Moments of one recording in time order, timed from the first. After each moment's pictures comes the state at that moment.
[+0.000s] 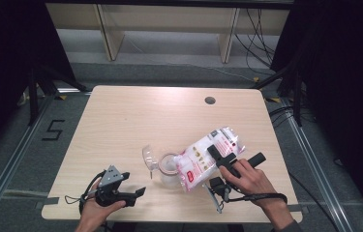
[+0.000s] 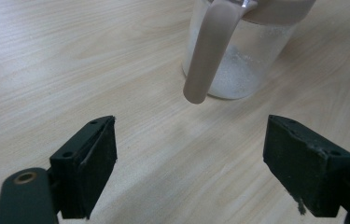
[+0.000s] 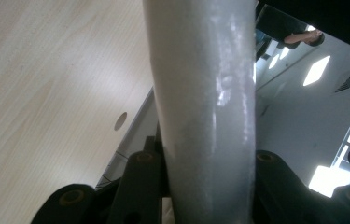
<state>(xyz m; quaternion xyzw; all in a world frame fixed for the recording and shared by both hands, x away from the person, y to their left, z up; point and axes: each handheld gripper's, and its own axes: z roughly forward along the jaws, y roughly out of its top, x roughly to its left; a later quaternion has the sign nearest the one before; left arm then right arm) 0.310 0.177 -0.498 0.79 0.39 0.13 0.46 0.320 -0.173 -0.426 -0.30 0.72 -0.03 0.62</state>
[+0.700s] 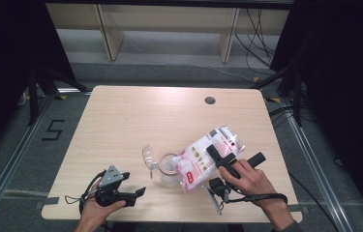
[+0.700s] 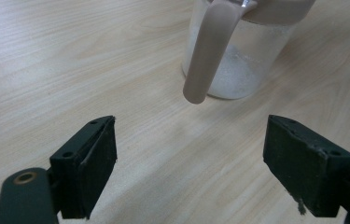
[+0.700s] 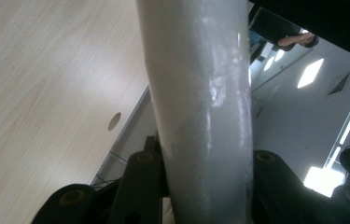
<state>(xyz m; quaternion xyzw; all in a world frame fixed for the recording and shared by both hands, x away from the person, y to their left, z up) 0.310 0.177 -0.498 0.79 0.39 0.13 0.46 0.317 -0.171 -0.421 -0.31 0.72 -0.04 0.62</state>
